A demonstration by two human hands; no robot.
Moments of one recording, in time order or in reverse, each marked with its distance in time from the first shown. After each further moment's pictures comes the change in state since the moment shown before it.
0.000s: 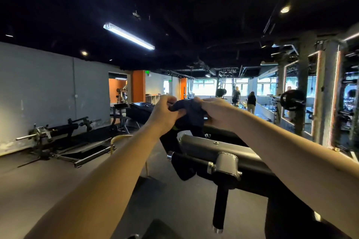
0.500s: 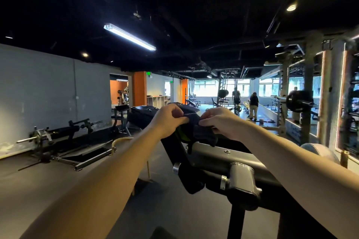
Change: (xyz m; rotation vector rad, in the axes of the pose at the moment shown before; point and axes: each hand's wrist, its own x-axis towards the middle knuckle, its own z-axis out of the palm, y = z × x) left_hand 0.066 -0.056 -0.008 0.296 -0.062 0.064; right_hand 0.057 0.038 -0.010 -0.256 0.029 -0.074
